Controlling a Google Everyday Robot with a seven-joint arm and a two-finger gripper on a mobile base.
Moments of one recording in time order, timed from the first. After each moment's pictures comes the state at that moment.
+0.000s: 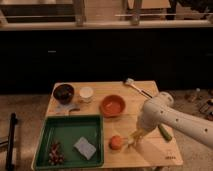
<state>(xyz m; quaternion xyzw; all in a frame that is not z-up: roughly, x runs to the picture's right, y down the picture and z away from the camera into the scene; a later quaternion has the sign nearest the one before) 0.186 0.208 0.766 -0.28 -0.12 -0.25 0.92</state>
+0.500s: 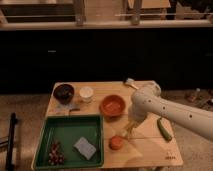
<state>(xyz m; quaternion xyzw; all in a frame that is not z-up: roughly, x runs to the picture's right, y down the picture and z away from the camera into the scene) 0.156 0.168 0.778 -0.28 -0.13 -0.31 0.90</state>
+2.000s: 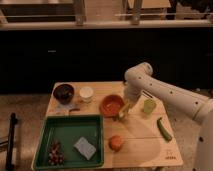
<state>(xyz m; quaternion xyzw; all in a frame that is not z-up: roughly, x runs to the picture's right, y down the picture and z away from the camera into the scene) 0.134 0.079 0.835 -0.26 -0.14 -0.34 0.89</state>
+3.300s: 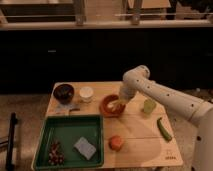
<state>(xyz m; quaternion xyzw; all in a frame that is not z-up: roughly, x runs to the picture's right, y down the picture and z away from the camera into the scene) 0.109 0.062 0.869 -0.22 -0.12 -0.13 0.96</state>
